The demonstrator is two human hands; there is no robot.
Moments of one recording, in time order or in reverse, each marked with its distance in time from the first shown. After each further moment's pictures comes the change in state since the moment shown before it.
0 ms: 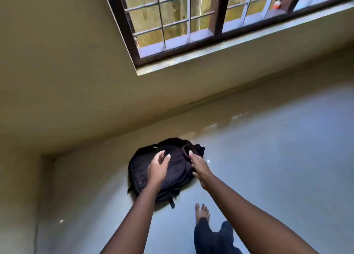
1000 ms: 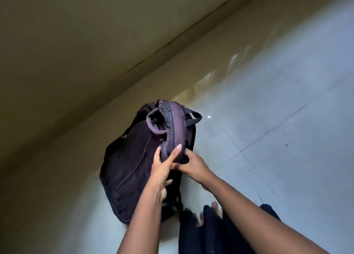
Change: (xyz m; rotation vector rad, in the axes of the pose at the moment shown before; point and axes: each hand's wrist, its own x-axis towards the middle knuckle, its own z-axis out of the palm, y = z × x) left_hand 0.247 -0.177 0.168 -0.044 -0.289 -0.415; right_hand 0.307 0.151 0.002 -0.050 -0.159 -0.114
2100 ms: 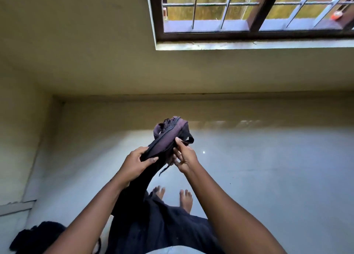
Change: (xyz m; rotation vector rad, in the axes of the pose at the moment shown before) left_hand -0.411 0.056 -0.060 0.042 0.188 0.491; right_hand -0.296 -0.231 0.006 0.437 0.065 0.337
